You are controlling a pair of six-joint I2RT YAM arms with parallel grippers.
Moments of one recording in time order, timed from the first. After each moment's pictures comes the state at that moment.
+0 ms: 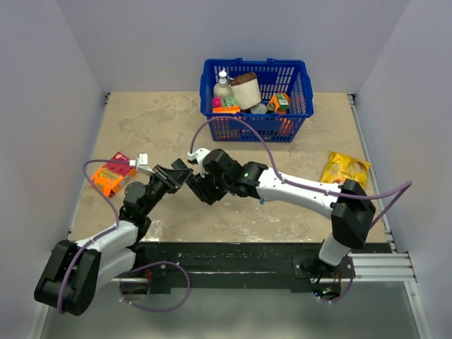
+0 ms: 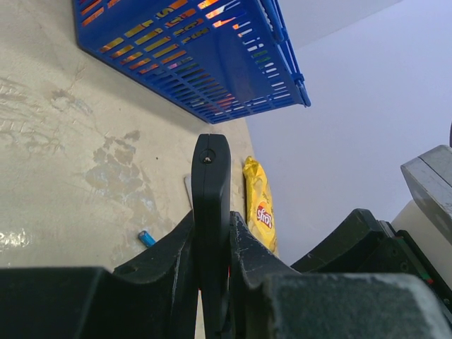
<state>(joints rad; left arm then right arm) -0.29 1.03 0.13 0.90 0.26 -1.09 1.04 1.66 1.31 -0.46 -0.02 0.24</state>
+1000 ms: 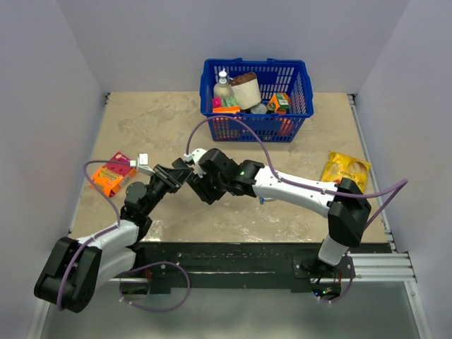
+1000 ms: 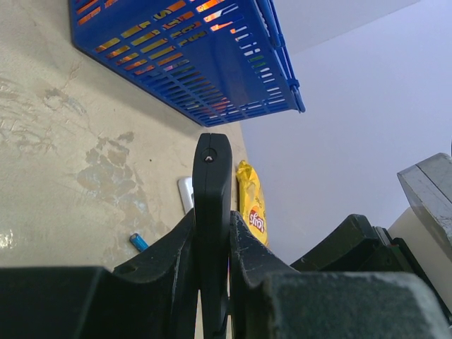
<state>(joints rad) -0.31 1.05 0.13 0.93 0.23 -1.13 1.05 1.70 1.37 -0.53 0.01 0.20</state>
